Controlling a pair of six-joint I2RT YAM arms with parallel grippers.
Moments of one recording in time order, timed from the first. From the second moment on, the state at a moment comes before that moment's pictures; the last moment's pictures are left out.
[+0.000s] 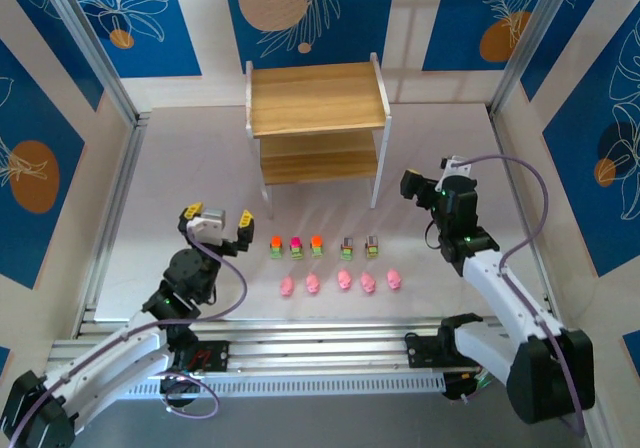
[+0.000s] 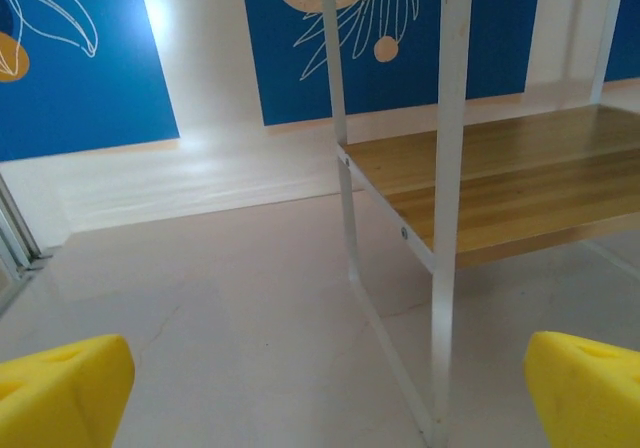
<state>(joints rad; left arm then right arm) -0.68 0.57 0.21 0.34 -0.53 0.04 0.19 0.95 0.59 -0.01 0.18 0.33</state>
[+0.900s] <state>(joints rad) -0.80 0.55 0.24 -0.03 -0.54 -0.16 0.79 0.68 0.51 -0.44 0.45 0.45</state>
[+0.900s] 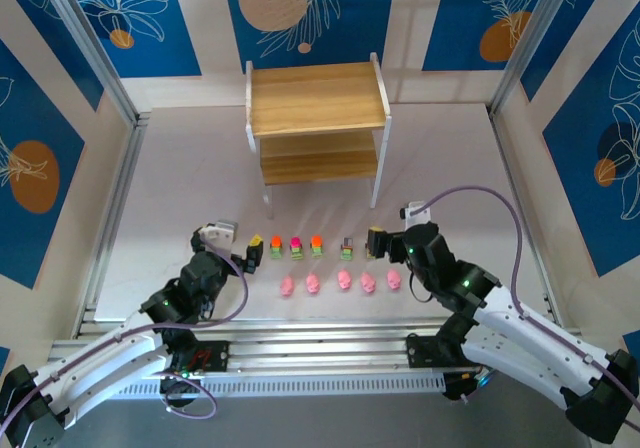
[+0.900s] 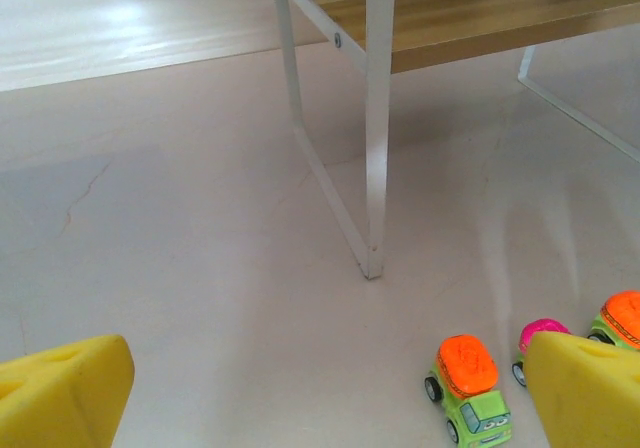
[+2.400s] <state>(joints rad) -0.80 0.61 0.26 -0.05 -0.51 -0.18 0.75 0.93 0.55 -0.77 0.16 0.70</state>
